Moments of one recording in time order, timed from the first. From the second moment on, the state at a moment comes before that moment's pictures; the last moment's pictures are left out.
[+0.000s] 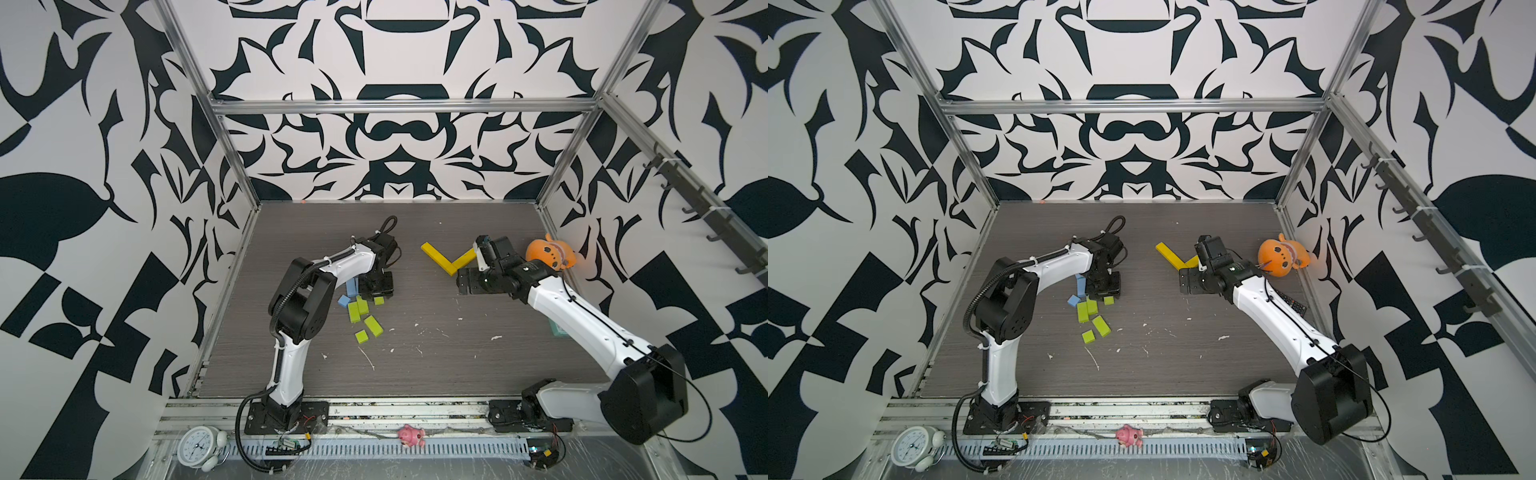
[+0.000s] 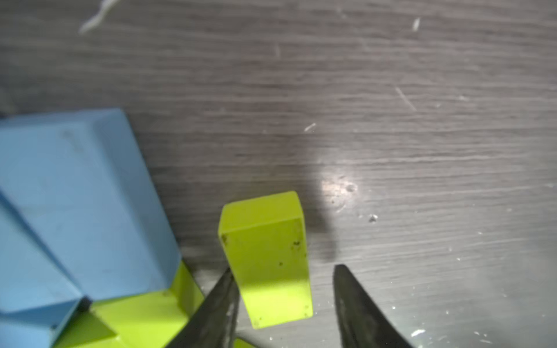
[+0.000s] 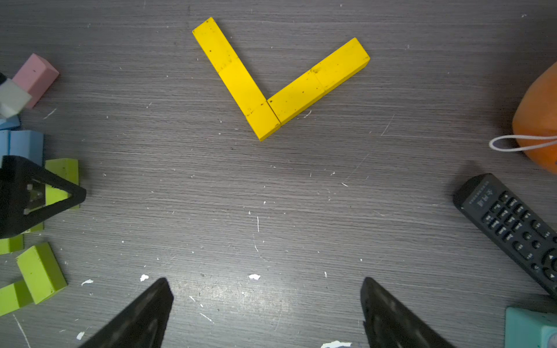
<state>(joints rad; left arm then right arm) -0.60 2.06 1.49 -0.90 0.13 -0.62 0.39 1.30 1.03 -0.75 0.06 0.32</state>
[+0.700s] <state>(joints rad) -0.56 2.08 1.52 -0.71 0.13 -1.07 0.39 1.33 1.07 -0.77 0.11 0.30</state>
